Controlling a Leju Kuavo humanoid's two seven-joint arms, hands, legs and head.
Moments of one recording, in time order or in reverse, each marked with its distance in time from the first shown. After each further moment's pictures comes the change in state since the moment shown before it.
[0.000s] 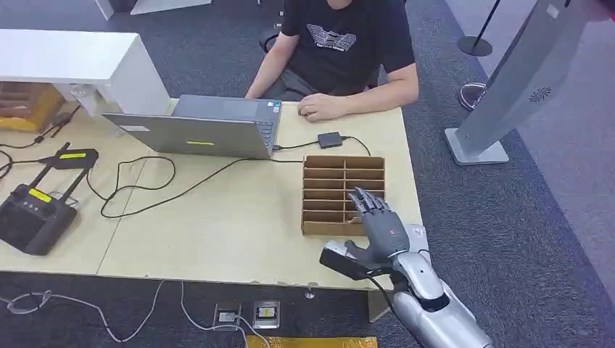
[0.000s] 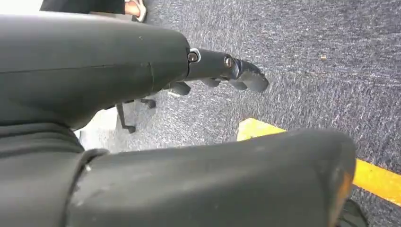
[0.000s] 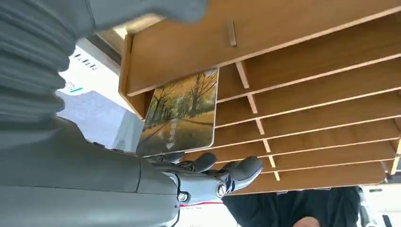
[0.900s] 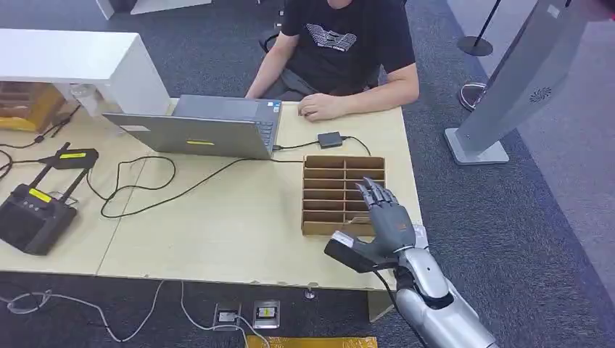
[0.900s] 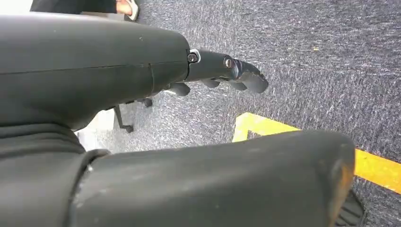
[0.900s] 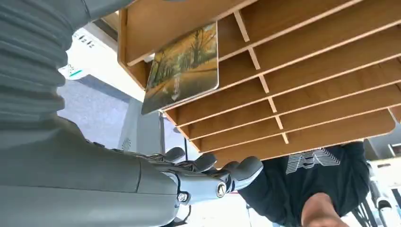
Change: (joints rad) left arm 0.000 0.011 0.000 0.000 -0.005 -0.061 -0.010; right arm -0.002 -0.011 -0.014 -0.035 -0.036 -0.053 0.019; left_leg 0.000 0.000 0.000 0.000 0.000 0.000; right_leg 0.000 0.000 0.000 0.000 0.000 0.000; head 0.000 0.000
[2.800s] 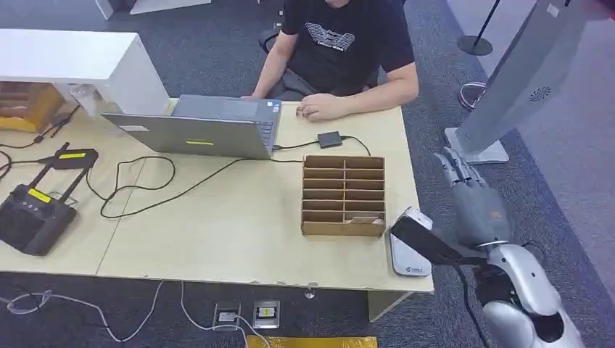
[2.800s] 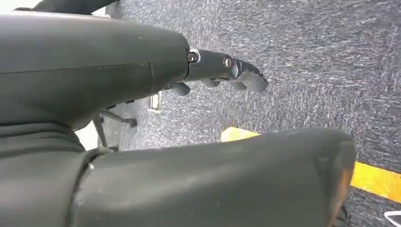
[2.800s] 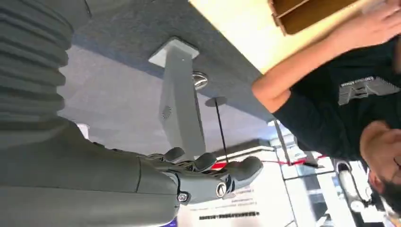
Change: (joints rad) left arm 0.000 0.058 -0.027 0.000 -0.030 -0.072 -0.057; right arm 0.176 -0.255 -0.276 -0.667 -0.077 0.311 0.233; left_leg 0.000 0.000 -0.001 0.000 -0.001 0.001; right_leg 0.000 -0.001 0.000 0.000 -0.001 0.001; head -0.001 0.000
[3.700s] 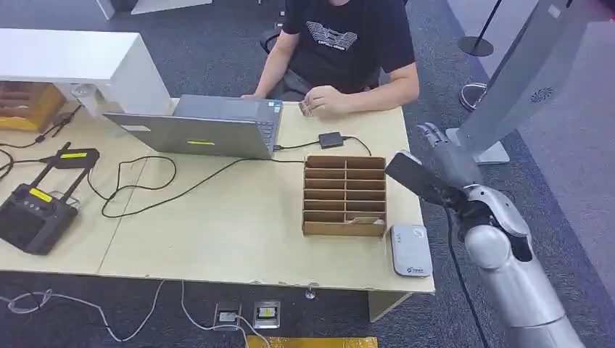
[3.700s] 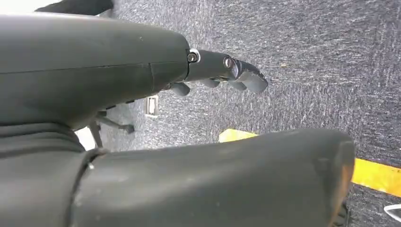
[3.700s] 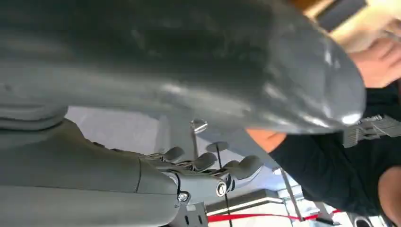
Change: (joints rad) left arm 0.004 0.005 -0.002 0.000 -0.041 -0.026 -0.020; right arm -0.283 0.138 -0.087 0.313 -0.141 0.278 -0.060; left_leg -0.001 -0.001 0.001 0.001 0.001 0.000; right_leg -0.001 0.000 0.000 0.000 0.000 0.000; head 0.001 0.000
